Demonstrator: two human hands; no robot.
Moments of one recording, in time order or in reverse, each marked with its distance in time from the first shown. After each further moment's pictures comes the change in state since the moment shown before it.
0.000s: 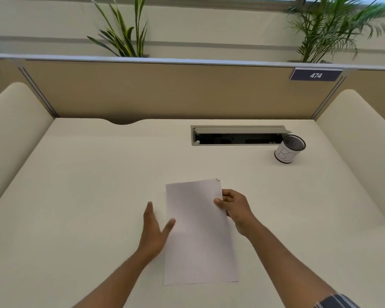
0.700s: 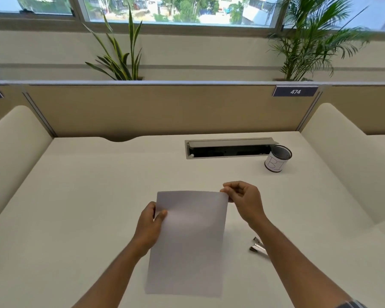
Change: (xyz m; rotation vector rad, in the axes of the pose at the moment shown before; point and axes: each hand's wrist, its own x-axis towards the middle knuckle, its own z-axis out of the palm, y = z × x) left_hand 0.006 0.060 -0.030 -0.232 0.027 0.107; right_hand -0.023 -0.050 -0.025 -0.148 0.157 -0.447
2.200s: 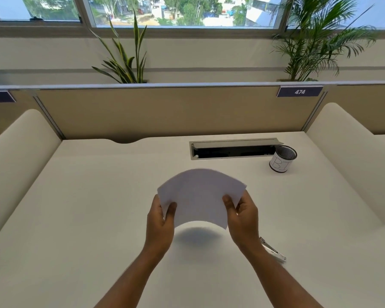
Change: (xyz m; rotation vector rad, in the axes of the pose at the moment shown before) left_hand -0.039 0.041 0.018 -0.153 0.149 0.281; right_hand -0.070 -0.019 0.040 0.040 0.169 -0.189
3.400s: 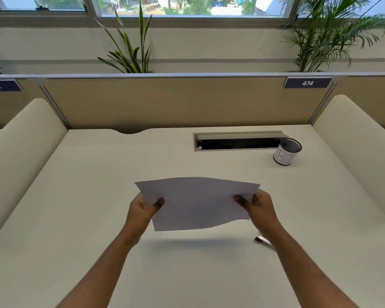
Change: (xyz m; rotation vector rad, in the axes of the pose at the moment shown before) left_hand 0.014 -0.026 -0.057 -0.074 -0.071 -0.229; right_hand 0.026 0.027 -0.054 -0.024 -0.227 0.192
